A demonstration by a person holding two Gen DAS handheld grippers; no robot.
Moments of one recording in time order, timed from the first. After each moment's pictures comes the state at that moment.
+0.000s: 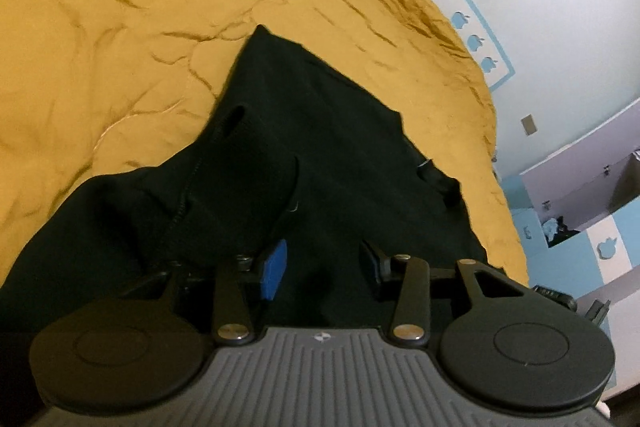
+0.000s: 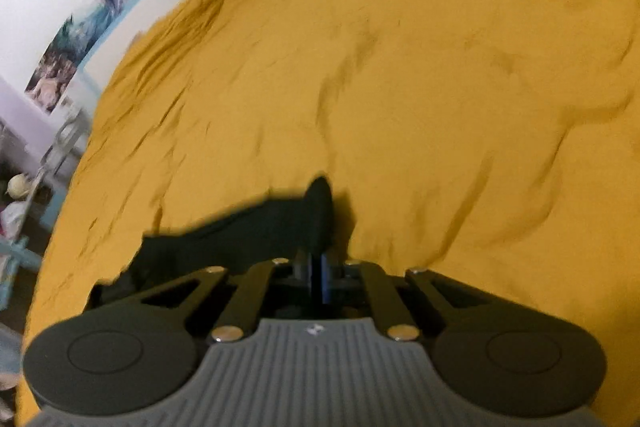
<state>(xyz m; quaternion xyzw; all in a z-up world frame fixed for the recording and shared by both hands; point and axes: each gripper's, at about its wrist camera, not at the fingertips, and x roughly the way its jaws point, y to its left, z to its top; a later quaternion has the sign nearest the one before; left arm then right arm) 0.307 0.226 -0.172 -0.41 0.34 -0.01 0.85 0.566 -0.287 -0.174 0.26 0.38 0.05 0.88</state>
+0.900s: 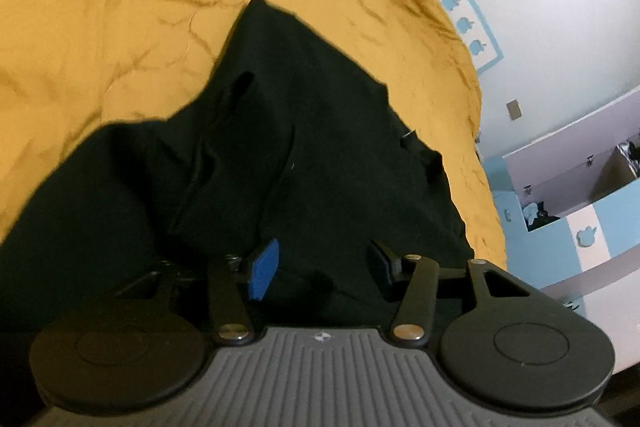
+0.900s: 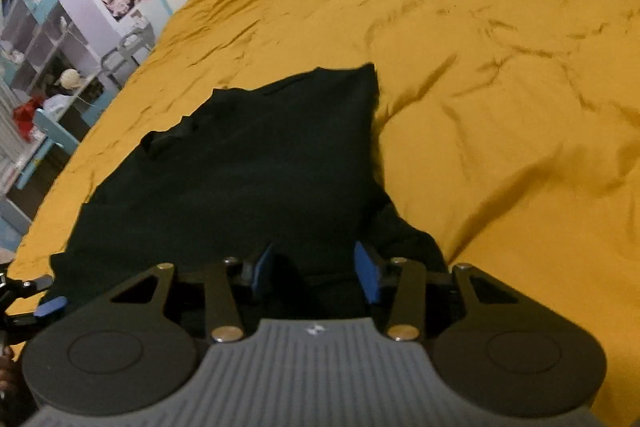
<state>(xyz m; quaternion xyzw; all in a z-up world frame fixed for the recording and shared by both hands) 0.294 0.229 -0.172 -0.44 0.37 -0.05 0.82 0.416 -0.309 -0.175 0.17 0.42 0.17 0.88</state>
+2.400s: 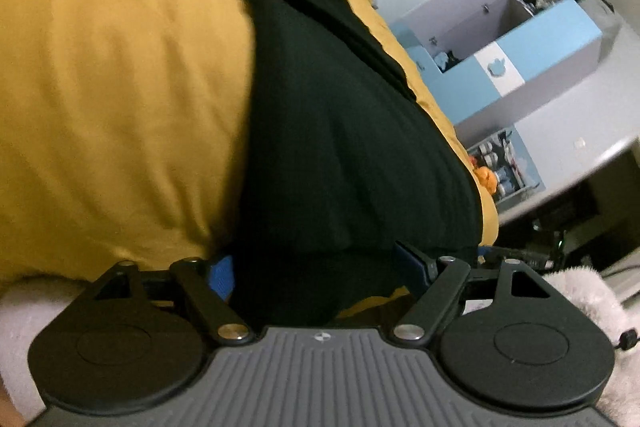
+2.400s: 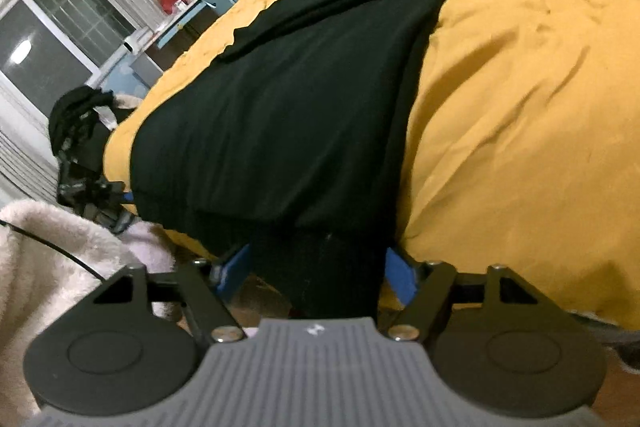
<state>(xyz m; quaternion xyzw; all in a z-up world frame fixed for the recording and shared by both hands) 0.003 0.258 -0.191 -0.32 0.41 -0.26 0.82 0.093 -0.440 -0.167 0.11 0.47 0.40 0.78</state>
